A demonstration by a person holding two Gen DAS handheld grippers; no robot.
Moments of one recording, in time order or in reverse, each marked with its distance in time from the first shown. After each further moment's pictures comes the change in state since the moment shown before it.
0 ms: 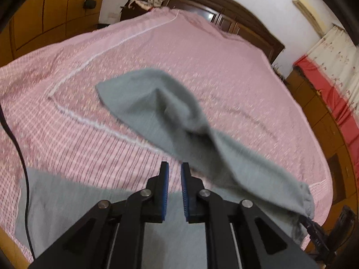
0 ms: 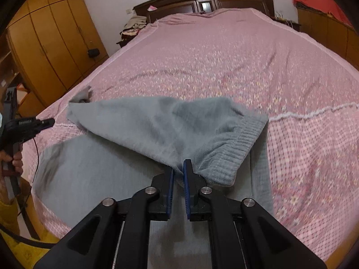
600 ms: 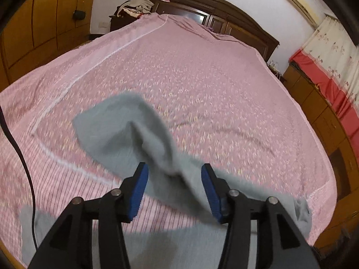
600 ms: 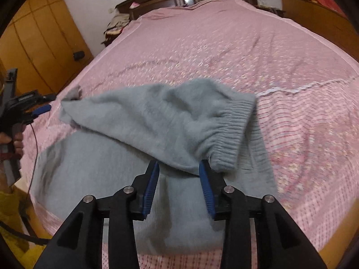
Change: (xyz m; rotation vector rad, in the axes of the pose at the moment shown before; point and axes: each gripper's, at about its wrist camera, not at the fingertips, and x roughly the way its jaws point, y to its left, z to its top) left arm 0.020 -0.045 0.060 0.073 -0.038 0.008; right arm -0.015 0.000 -0.017 0.102 0.021 -0.060
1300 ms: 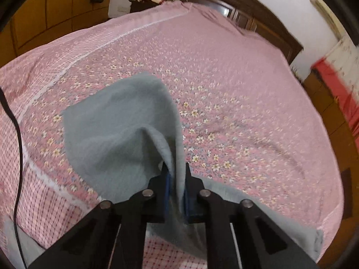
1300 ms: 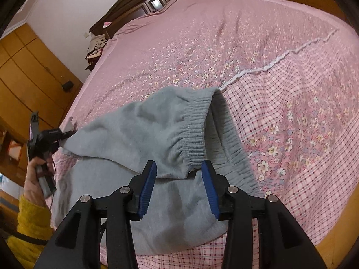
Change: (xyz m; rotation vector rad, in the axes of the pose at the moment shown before) left arm 0.072 0.037 0.012 -0.133 0.041 0.051; right arm -0.004 -0.039 0.004 0.249 0.001 0.045
